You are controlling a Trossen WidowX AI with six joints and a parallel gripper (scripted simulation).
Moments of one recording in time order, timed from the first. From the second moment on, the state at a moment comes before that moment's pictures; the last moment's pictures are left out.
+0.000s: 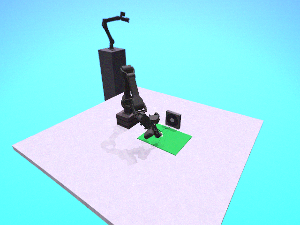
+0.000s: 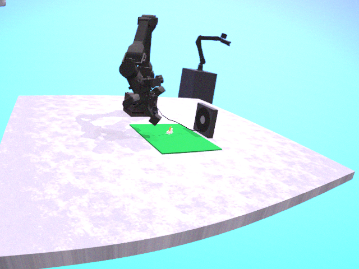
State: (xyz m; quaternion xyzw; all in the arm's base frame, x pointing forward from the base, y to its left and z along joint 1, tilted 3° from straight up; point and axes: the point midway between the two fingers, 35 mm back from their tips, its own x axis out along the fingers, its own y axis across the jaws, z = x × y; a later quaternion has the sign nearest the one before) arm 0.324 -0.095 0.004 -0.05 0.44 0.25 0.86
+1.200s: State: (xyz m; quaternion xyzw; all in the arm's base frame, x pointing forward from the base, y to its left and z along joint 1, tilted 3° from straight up) arm 0.307 -0.102 0.009 -0.02 0.26 0.27 0.93
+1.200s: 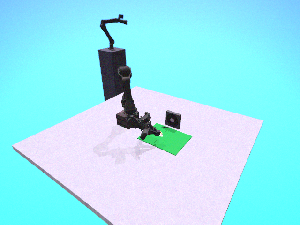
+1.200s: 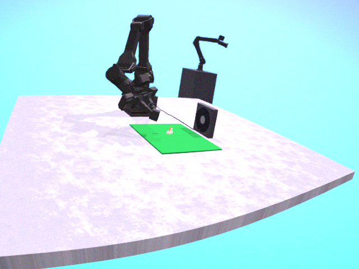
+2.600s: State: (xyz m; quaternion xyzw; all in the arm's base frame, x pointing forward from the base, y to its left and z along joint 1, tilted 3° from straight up) arm 0.275 -0.096 0.032 -0.03 0.11 0.28 0.95
